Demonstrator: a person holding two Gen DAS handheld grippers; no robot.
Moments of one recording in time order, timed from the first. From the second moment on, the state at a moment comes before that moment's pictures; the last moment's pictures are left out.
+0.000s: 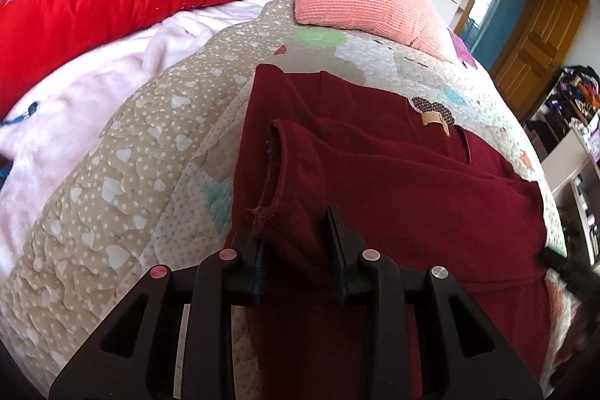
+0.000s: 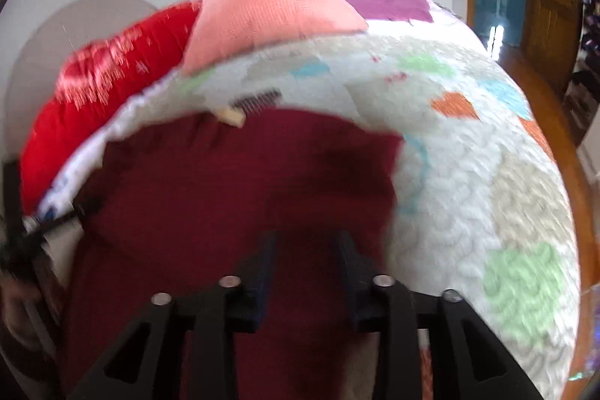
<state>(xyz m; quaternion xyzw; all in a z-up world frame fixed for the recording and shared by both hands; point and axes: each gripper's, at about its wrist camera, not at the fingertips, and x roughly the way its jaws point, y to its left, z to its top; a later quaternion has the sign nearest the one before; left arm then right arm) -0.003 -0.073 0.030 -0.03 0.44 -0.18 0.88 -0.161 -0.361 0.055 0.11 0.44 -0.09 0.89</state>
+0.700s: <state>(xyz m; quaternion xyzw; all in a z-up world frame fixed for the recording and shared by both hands) -0.099 -0.046 0.061 -0.02 0.44 -0.19 0.88 -0.236 -0.305 0.088 0.17 0.38 -0.01 0.91</state>
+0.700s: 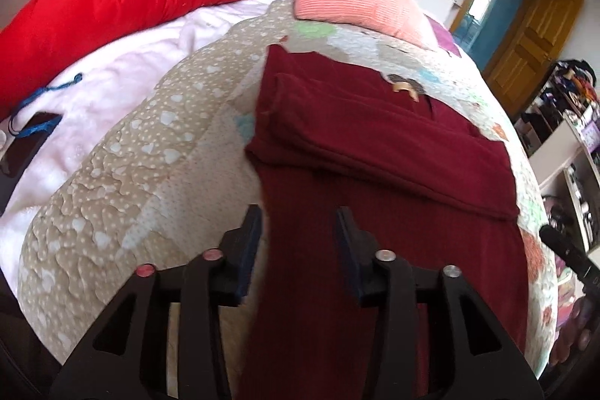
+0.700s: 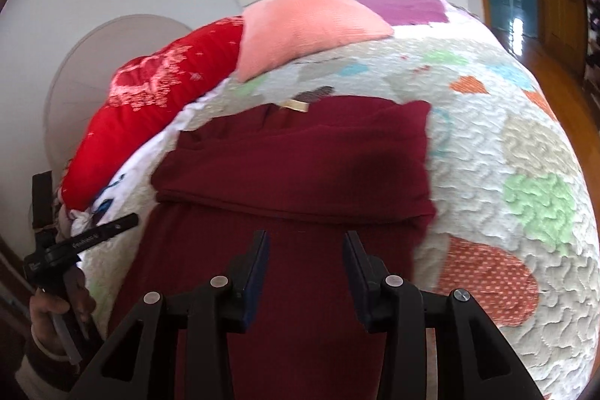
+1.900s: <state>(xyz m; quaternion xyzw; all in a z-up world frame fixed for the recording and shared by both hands) -0.180 -0.021 0.037 0.02 0.46 -0.18 0.87 -0.327 -0.309 0.045 0.20 0.43 -0.04 0.88</state>
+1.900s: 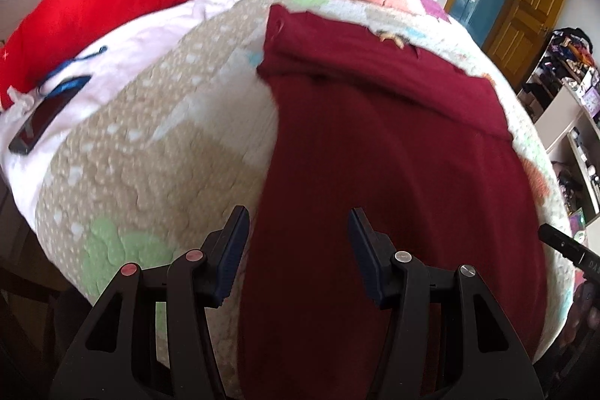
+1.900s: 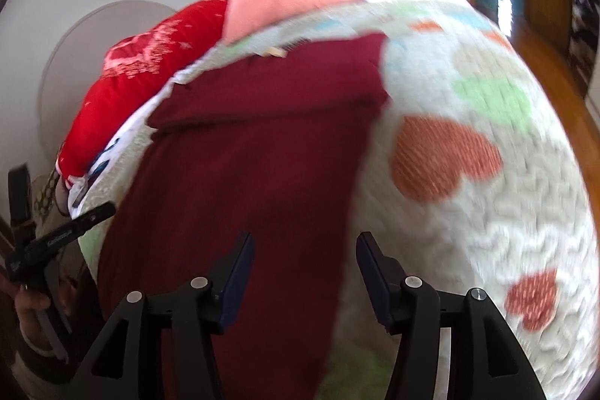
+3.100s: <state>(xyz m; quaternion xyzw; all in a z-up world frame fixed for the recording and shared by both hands) -0.200 -0.011 0.019 0.01 0.49 -0.18 0.86 -0.389 -0.310 0.026 0.25 0.43 0.03 0.87</state>
